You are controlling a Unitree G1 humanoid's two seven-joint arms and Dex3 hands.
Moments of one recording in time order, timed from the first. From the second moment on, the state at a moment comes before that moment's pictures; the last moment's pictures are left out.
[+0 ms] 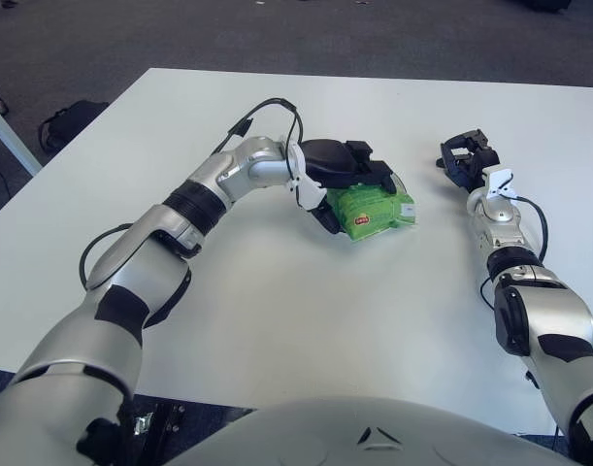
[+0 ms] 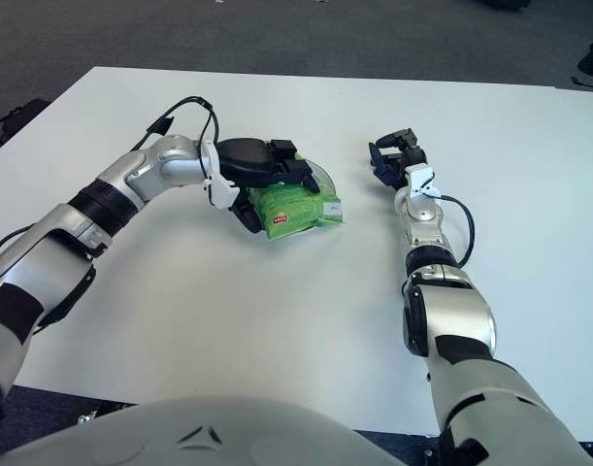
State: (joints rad) left arm -0.97 0.37 -0.67 0.59 0.31 -0.81 -0.59; right arm -0.72 -0.35 -0.13 1.18 -0.02 -0.42 -0.01
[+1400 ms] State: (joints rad) left arm -0.95 0.33 -0.10 0.76 -0.27 -0.59 -0.99; right arm -0.73 -0.35 -0.12 1.20 -0.02 -0.40 0.00
